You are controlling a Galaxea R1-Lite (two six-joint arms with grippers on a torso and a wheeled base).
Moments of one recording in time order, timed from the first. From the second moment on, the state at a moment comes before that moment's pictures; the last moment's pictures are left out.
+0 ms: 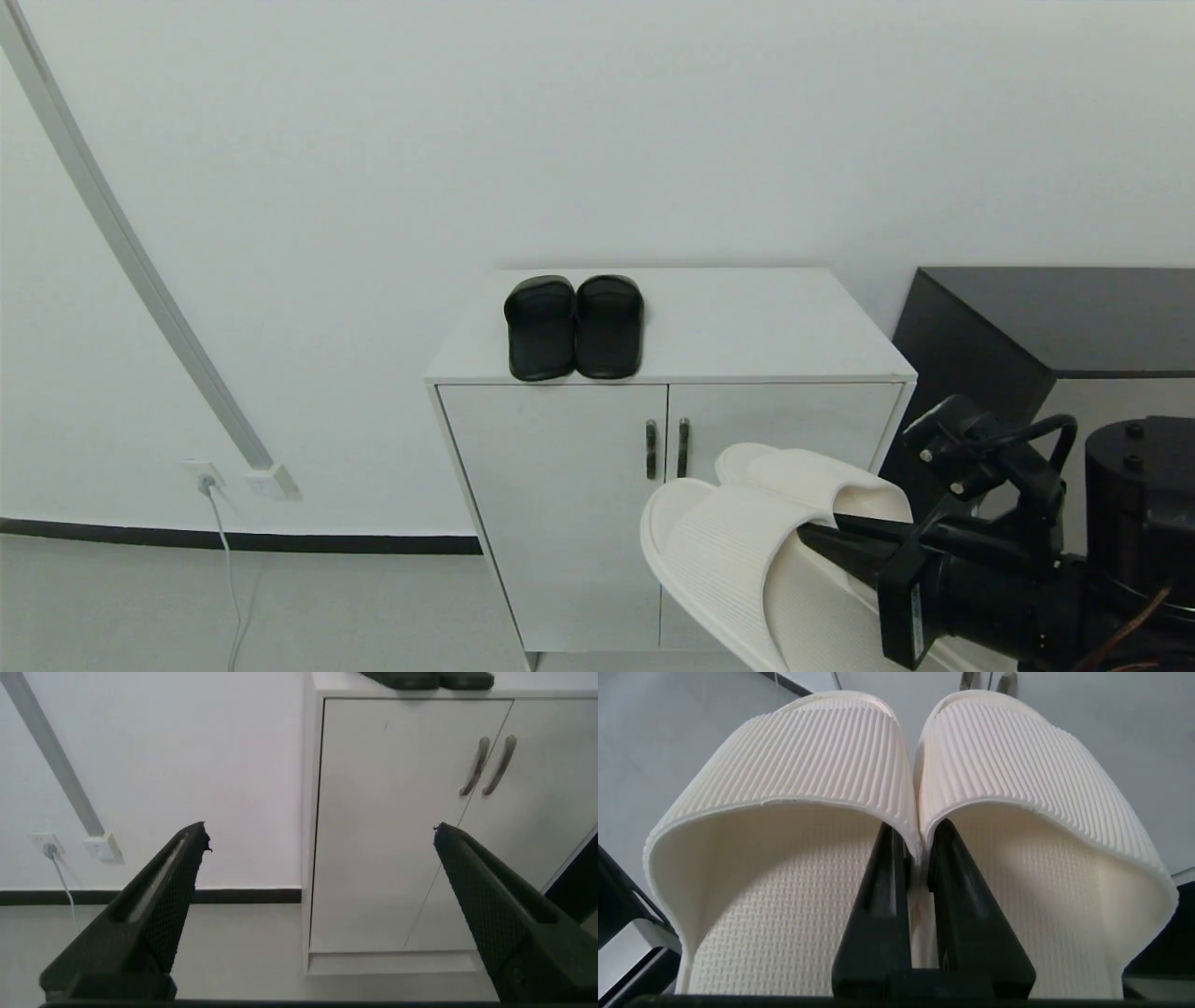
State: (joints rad) left arm 0.00 0.00 0.00 0.01 0.01 0.00; right arm 0.81 1.42 -0.49 -0.60 -0.07 0.12
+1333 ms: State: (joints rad) left arm 0.00 0.00 0.00 0.01 0.02 -0.01; right arm 0.81 1.45 -0.47 -0.60 -0.07 0.09
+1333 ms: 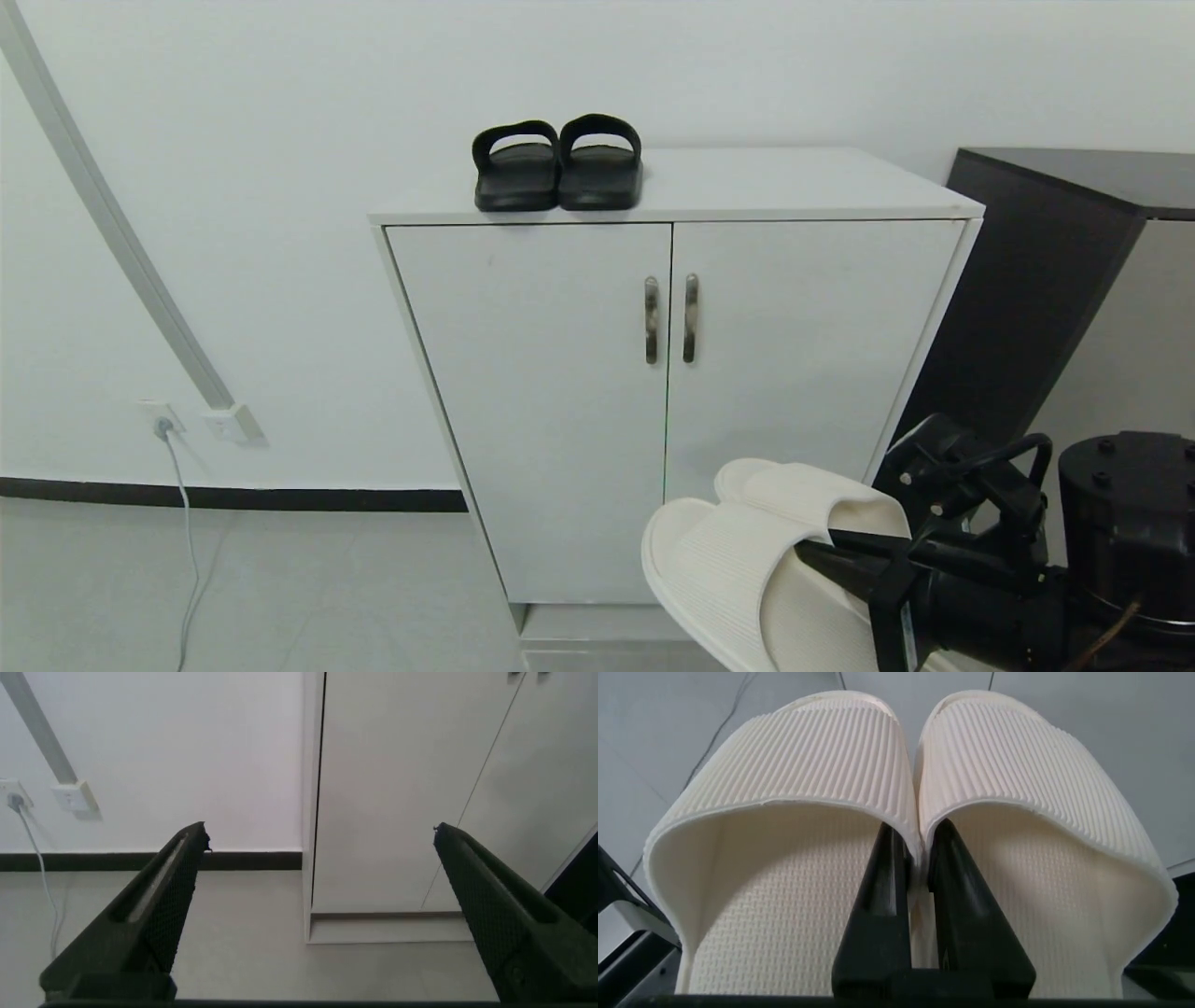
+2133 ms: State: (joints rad) left arm 0.00 0.00 0.00 0.01 0.01 0.00; right arm 0.81 1.45 -0.46 -0.63 -0.08 0.07
